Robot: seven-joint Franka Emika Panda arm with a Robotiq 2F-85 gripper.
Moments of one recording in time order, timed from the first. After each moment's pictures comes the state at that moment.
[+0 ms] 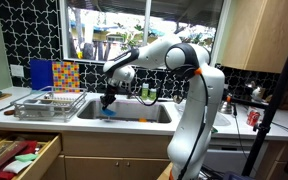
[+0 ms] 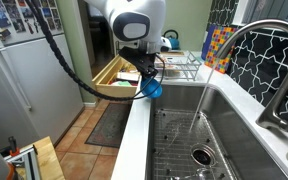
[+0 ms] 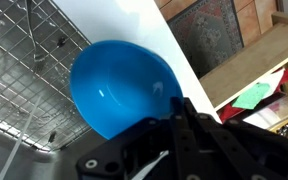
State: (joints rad) arm -0.04 -0.05 -0.04 -2.14 0.39 2.22 -0.45
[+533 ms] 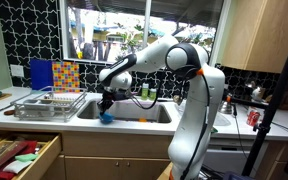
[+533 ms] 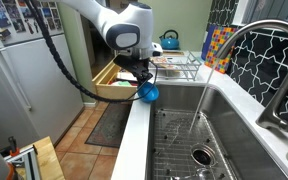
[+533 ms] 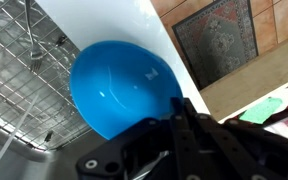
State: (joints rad) arm 0.00 -0.06 -0.01 -2.23 0.33 2.36 -0.42
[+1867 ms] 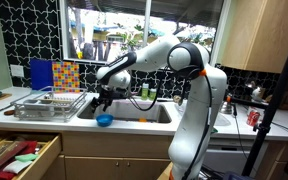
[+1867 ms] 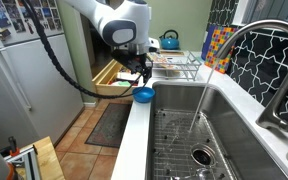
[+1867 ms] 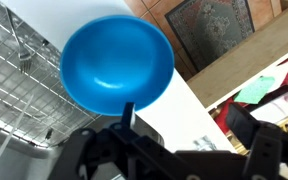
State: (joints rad) arm 0.02 -0.08 0.01 -2.23 0.36 2.38 -0.31
